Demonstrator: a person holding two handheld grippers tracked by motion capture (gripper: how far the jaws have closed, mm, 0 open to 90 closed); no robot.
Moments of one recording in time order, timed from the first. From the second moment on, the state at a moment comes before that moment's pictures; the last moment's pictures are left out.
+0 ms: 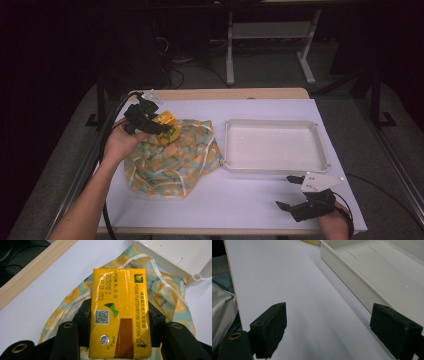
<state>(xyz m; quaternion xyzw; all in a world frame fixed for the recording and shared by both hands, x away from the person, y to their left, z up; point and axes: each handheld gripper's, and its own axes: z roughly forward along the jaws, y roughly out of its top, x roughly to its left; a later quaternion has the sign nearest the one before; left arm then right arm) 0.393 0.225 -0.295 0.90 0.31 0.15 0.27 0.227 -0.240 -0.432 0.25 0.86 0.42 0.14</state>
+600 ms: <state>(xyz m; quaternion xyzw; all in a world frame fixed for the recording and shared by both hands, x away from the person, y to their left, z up) 0.393 0.214 -0.284 0.90 0.30 0.15 0.28 0.227 -0.242 -0.432 0.26 0.86 0.43 0.14</state>
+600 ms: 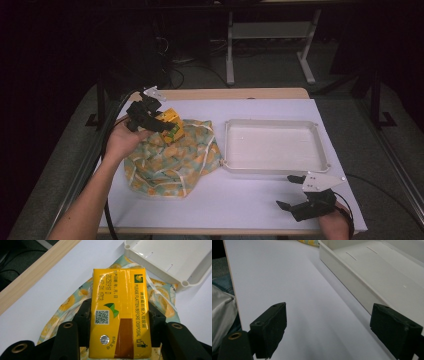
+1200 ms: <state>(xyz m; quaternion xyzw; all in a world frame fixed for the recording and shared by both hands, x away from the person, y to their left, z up) 0.389 0.192 -0.274 0.91 0.28 0.14 0.28 0.227 -0.243 -0.431 0.26 0.85 0.43 0.14</state>
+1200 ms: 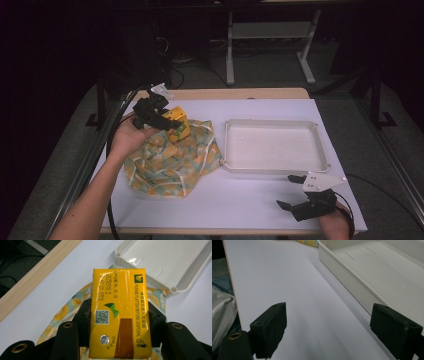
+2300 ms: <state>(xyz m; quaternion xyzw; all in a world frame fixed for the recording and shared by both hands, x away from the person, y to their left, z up) 0.379 0.143 -0.265 0.93 0.21 0.12 0.28 0.225 -0.246 -0.429 0.26 0.85 0.43 0.14</state>
